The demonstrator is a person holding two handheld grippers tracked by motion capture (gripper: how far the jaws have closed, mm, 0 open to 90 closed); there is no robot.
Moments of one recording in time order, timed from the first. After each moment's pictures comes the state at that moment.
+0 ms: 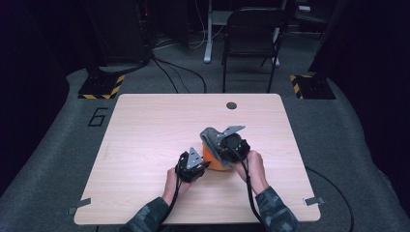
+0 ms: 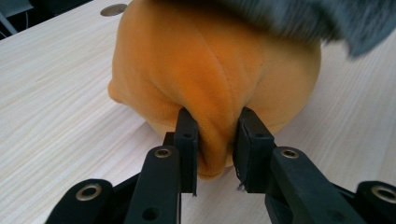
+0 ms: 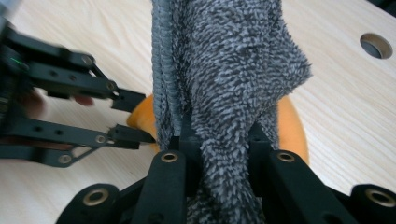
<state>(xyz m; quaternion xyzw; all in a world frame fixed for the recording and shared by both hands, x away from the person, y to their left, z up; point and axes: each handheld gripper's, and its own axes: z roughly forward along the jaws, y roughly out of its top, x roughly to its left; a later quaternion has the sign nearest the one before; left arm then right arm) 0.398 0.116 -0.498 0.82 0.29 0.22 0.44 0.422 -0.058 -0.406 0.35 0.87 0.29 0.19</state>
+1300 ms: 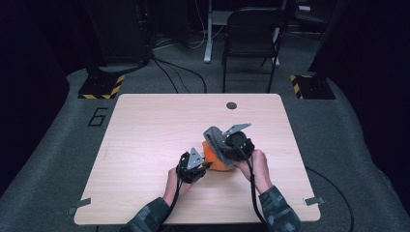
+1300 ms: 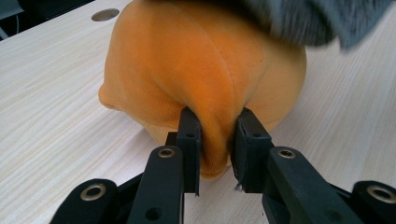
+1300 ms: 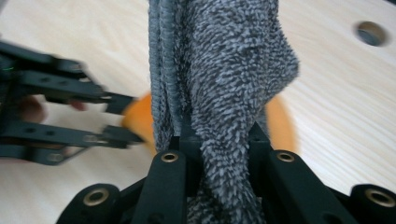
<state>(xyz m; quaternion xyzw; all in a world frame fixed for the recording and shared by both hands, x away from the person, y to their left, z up) 0.397 0.114 -0.496 0.82 0.28 0.21 0.45 0.425 -0.070 -0.402 0.36 0.87 0.30 0.16</state>
